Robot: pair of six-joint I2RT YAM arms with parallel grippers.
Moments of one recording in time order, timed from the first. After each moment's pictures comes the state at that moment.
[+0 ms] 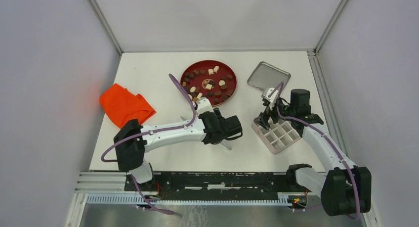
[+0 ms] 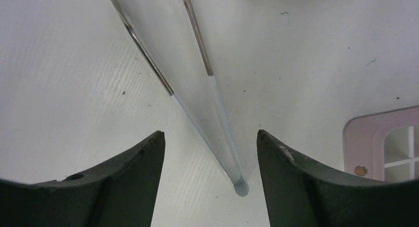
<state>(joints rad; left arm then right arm) -1.20 1.67 1.32 -1.10 -0.78 -1.63 0.09 1.08 0.64 -0.26 -0.76 -0.63</state>
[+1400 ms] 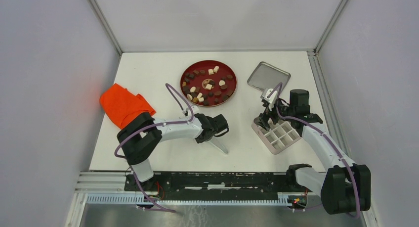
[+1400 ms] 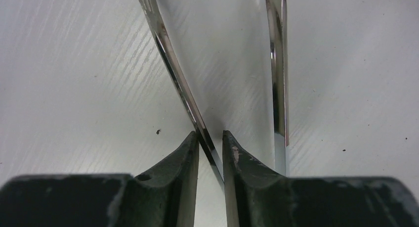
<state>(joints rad) -1.01 1.74 1.02 -0.78 -0.61 -1.55 0.09 1.09 0.64 -0.27 -0.76 -0.66</state>
